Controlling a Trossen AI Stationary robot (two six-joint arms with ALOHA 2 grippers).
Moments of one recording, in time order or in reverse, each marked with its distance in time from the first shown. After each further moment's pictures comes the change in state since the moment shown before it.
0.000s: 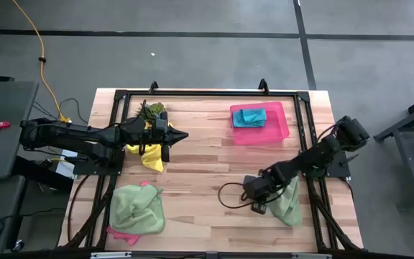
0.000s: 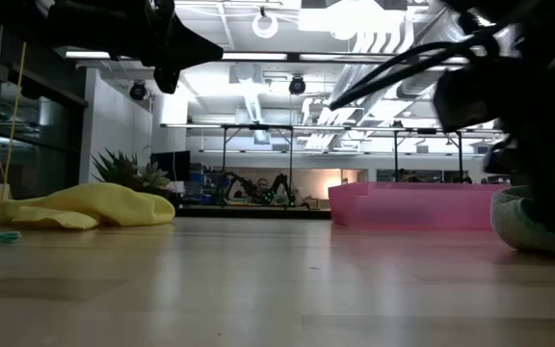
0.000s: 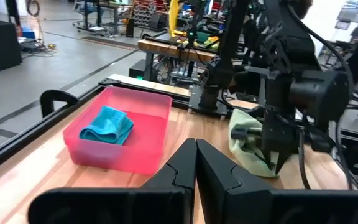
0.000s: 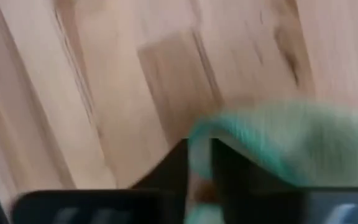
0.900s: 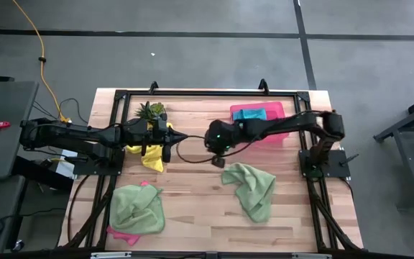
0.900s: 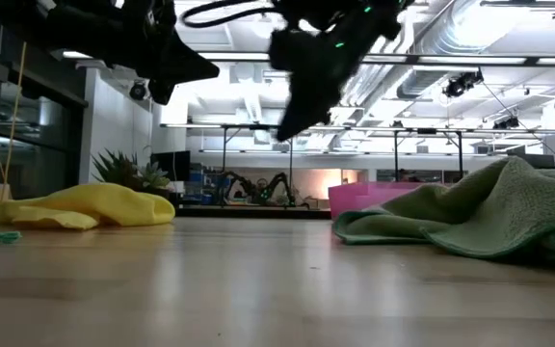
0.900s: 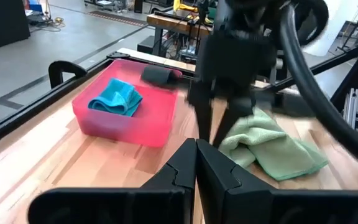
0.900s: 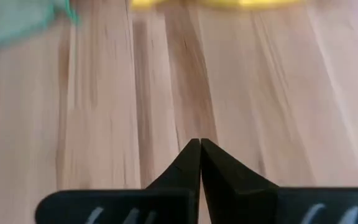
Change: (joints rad) left arm 0.000 0.000 0.000 -0.104 -0.020 -0.027; right arm -0.502 0.165 0.485 0.011 0.043 -0.697
